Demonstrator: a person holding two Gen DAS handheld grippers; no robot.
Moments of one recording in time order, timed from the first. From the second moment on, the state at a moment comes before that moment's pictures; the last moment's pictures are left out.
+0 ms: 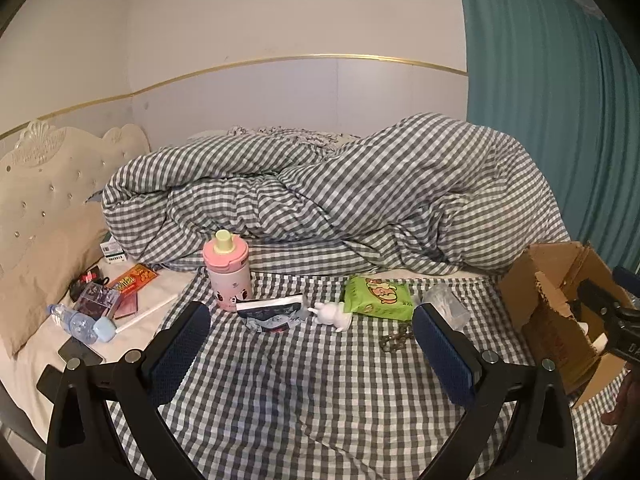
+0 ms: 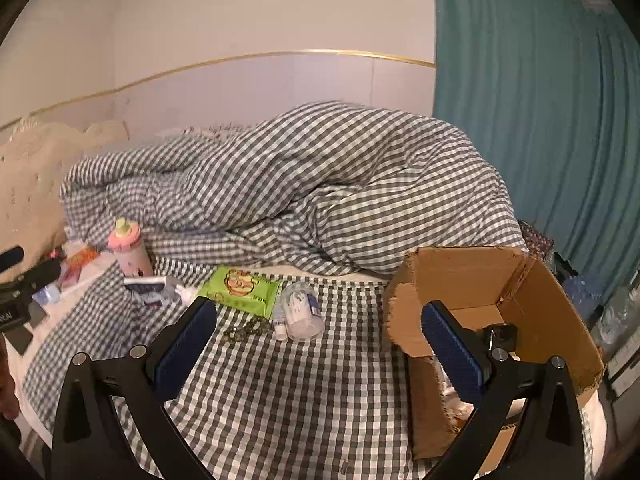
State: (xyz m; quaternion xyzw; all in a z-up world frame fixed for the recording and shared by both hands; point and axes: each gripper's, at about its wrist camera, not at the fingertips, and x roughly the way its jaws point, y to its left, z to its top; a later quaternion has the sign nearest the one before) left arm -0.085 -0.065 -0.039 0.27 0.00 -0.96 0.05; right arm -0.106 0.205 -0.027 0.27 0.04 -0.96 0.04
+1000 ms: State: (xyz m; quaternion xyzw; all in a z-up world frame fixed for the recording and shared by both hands) left arm -0.193 -0.148 -0.158 0.34 -0.01 -0.94 0.01; right arm -0.205 0.132 -0.137 0.36 0.06 -0.92 0.14
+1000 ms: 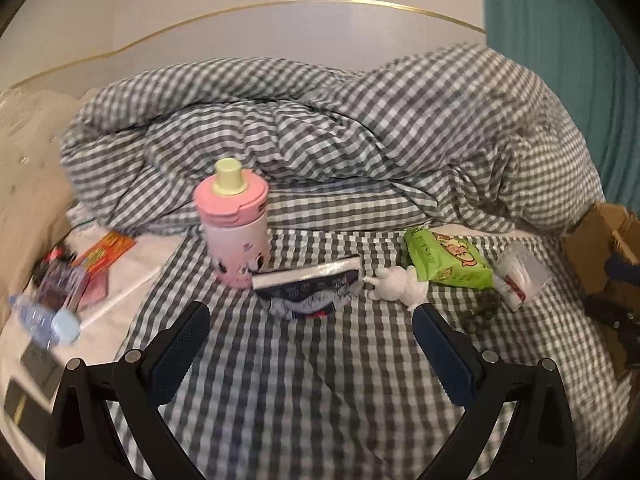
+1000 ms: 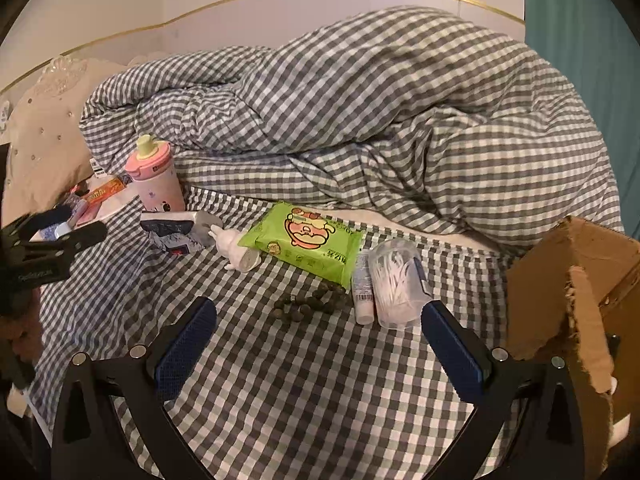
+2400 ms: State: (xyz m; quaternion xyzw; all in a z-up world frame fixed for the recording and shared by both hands) left arm -0.264 -0.152 -0.211 0.39 -0.06 -0.92 -0.06; right arm -0.285 0.078 -0.200 0.43 0.05 -0.88 0.20
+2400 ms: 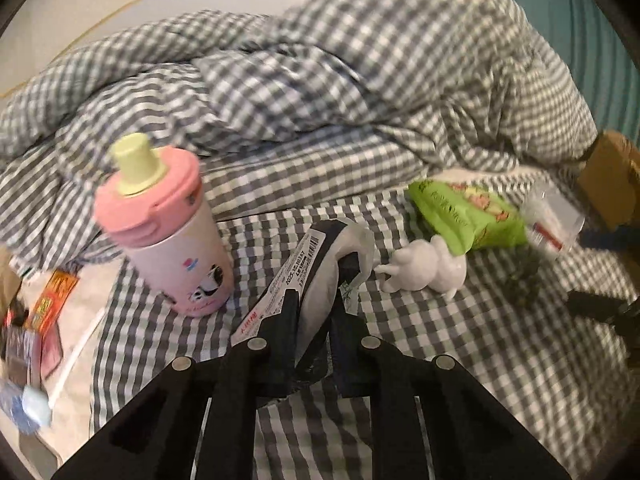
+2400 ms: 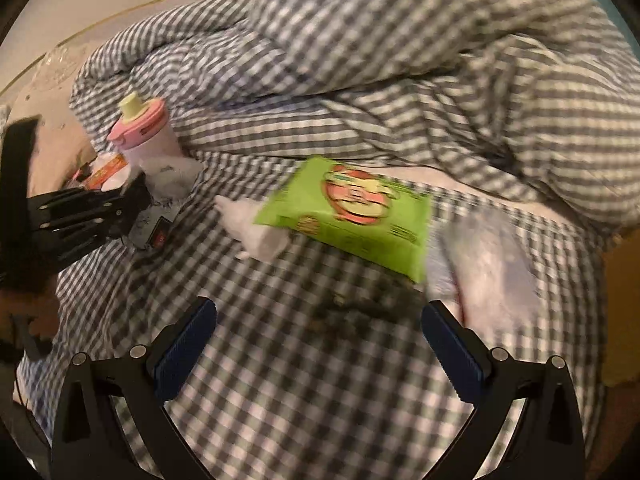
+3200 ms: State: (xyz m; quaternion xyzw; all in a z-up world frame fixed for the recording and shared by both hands) left arm -0.205 -0.216 -0.179 0.34 0.08 -0.94 0.03; right arm -0.378 -0.006 -0.257 0.48 0.06 -0.85 0.22
